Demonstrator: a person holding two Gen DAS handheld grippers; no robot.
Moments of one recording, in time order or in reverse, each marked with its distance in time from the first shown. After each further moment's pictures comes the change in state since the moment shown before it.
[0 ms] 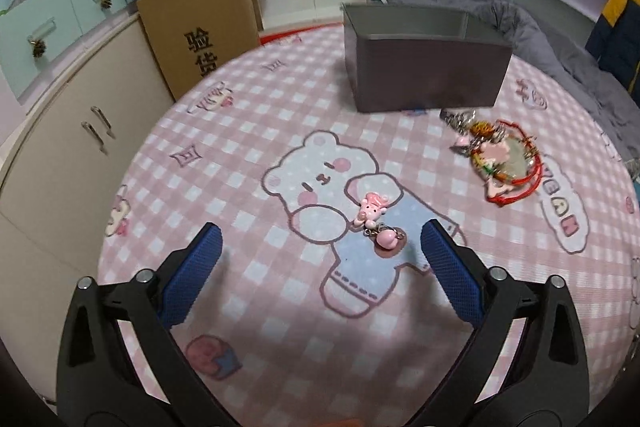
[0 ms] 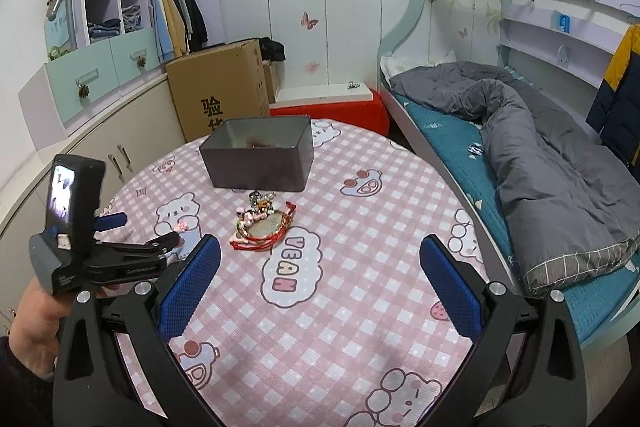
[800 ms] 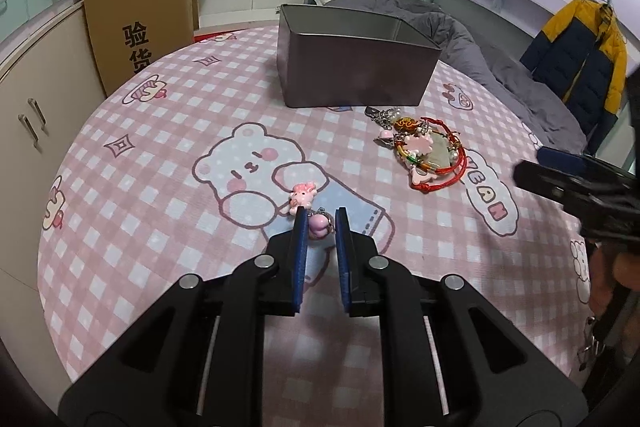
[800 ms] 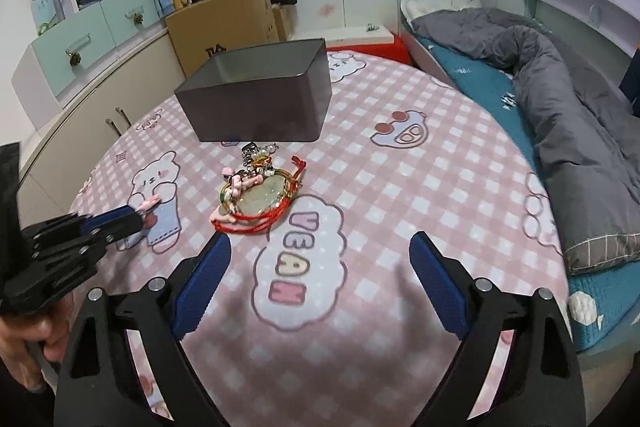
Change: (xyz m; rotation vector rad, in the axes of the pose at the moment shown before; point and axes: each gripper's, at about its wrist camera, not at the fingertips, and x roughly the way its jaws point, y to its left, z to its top) left arm -0.014 0.004 -0.011 -0.014 -0.040 -0.290; right arm 0.099 0.001 -0.004 0.018 0.208 0.076
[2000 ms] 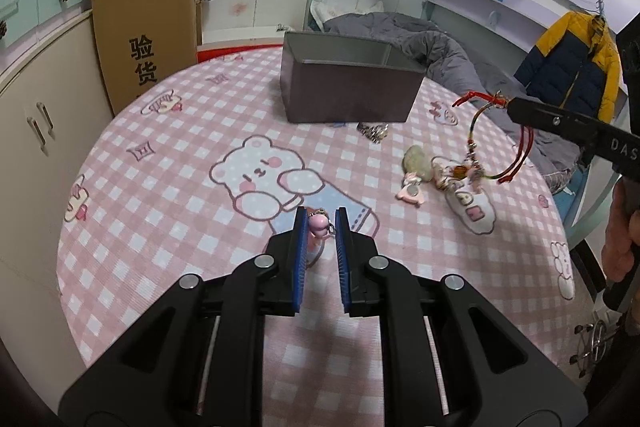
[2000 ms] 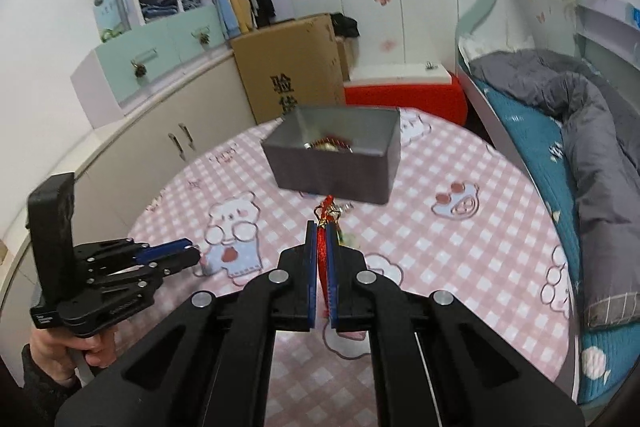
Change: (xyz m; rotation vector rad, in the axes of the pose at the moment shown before) left arm -0.036 -0.001 -0.004 -0.004 -0.071 -0.008; right arm -0.052 0.024 0.033 -0.107 -0.119 0.212
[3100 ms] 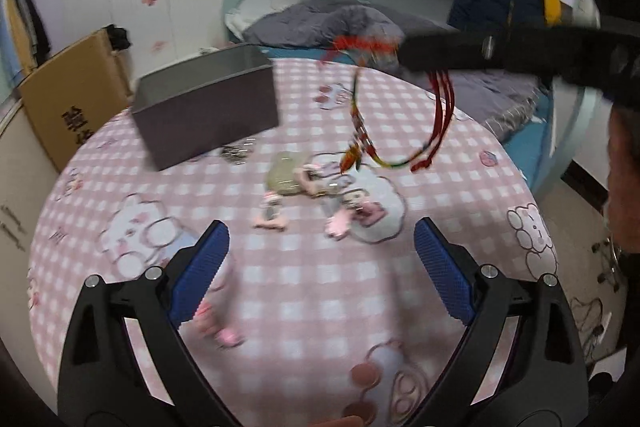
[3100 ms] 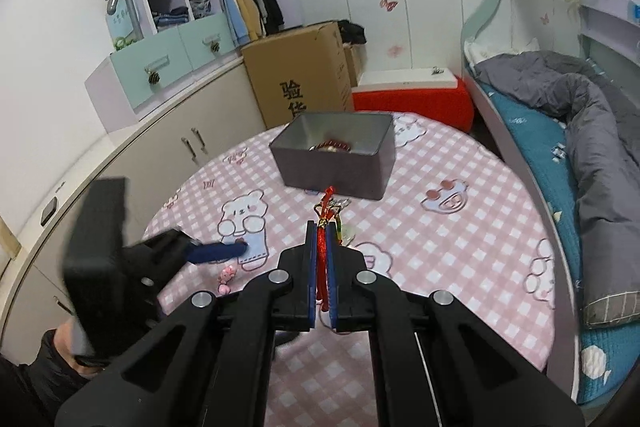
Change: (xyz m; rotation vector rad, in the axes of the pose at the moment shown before) left arm 0.032 -0.109 0.002 0.328 0.027 -0.124; right arm -0.033 -0.013 -0.007 0.004 -0.017 0.026
